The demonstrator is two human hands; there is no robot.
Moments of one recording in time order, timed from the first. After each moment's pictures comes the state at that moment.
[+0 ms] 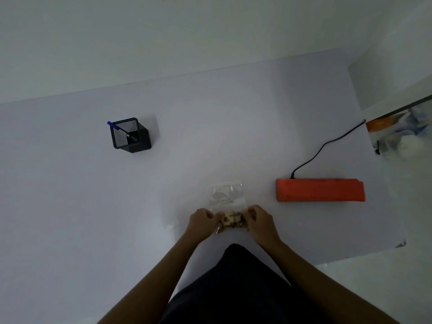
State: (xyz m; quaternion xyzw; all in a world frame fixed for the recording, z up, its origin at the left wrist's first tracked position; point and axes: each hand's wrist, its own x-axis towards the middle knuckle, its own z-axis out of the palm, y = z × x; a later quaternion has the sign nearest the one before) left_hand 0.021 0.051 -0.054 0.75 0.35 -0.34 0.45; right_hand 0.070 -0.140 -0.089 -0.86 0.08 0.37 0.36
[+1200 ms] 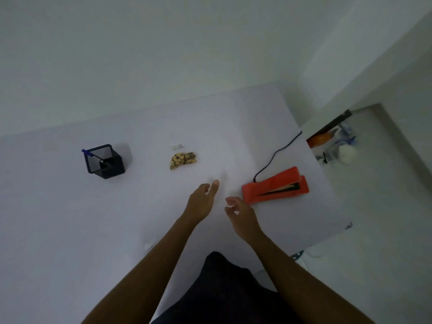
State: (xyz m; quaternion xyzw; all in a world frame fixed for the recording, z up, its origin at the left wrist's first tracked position) left_hand 0.095 0.019 -0.012 0.79 0.23 -0.22 0.53; right_hand 0.081 -0.142 -0.027 -0.85 0.06 0.24 0.46
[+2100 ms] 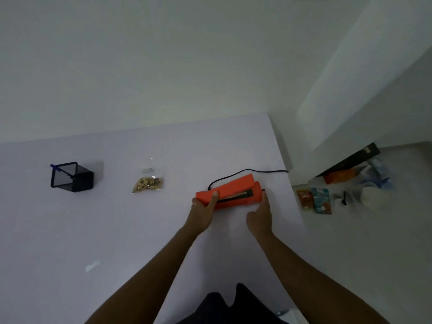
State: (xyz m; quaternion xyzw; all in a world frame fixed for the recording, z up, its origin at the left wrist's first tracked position) left_hand 0.221 -0.141 -0.016 0.71 0.41 -0.14 0.55; right_hand 0.277 -0.313 -0.050 -0.87 0.12 0.21 0.43
